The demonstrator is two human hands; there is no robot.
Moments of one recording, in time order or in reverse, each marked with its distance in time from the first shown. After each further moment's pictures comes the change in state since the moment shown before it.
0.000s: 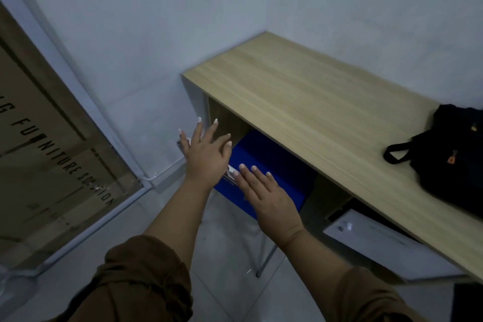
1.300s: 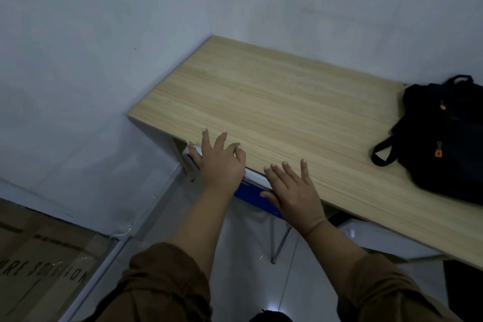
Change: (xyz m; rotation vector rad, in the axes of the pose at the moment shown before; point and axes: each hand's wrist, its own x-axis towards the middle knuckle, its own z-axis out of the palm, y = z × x) left_hand 0.144 0.065 0.054 -0.045 -0.119 0.083; right_hand 0.082 0.124 0.019 -0.192 0.163 0.363
